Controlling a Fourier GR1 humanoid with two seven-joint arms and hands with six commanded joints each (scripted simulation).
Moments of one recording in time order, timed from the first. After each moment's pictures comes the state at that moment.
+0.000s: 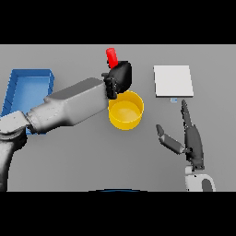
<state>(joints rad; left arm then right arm) -1.34 0.27 -1.33 -0.80 -1.13 -0.33 -0.03 0.16 -0.03 0.13 -1.71 0.30 -0.11 -0.10</state>
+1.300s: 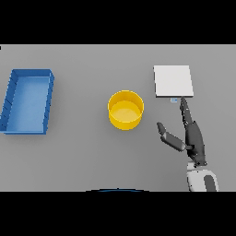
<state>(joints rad) -1.22 0.72 -0.55 -0.59 -0.19 0.08 0.26 0.12 -0.05 0.11 -1.67 0.23 -0.06 -0.15</state>
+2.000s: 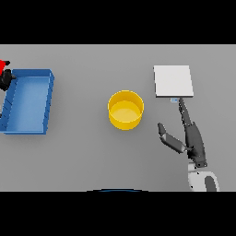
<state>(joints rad) -0.60 0.86 -0.55 -1.15 0.09 0.49 0.56 0.13 -0.07 0.13 -1.69 0.26 -0.05 -0.14</state>
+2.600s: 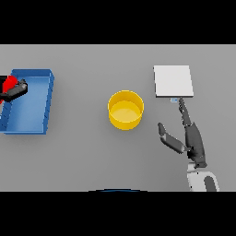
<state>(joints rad) -0.55 0.95 -0.65 -1.26 0.21 0.33 0.61 0.13 -0.07 0.13 -1.68 0.26 -0.06 -0.16</state>
